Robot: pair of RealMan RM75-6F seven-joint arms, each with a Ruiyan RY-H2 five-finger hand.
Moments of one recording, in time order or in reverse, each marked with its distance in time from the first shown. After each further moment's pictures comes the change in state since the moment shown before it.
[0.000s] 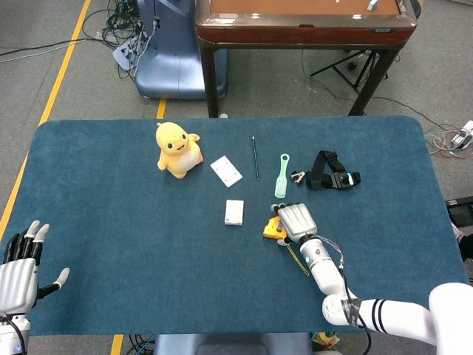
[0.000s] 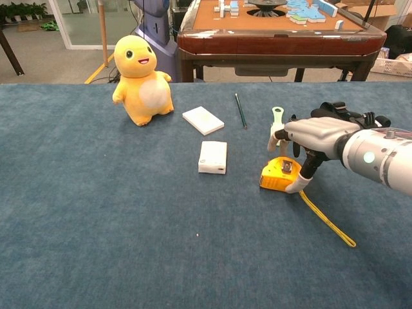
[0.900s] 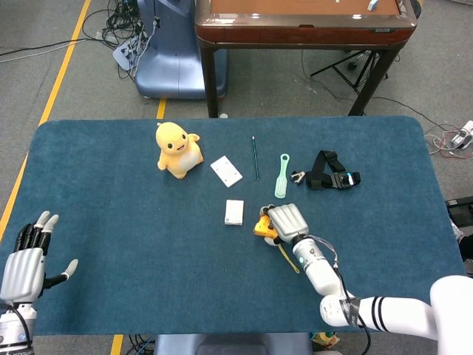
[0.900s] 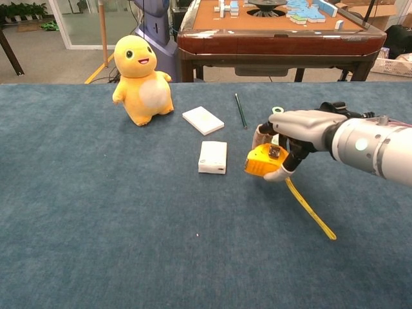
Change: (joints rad) left arm -0.058 0.023 -0.051 -0.051 -0.027 -0.087 -0.070; right arm 0.053 0.059 0.002 -0.132 0.008 0.006 0.066
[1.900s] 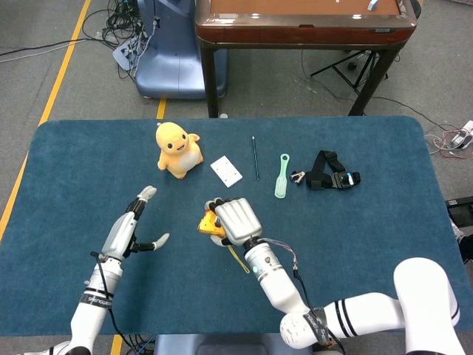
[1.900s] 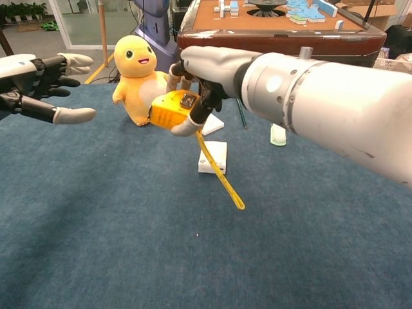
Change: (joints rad) left arm -0.332 -0.249 -0.167 -0.105 -0.302 -0.307 -0.138; right arm 0.225 -0.134 0.155 -0.240 0.135 0.303 -0.218
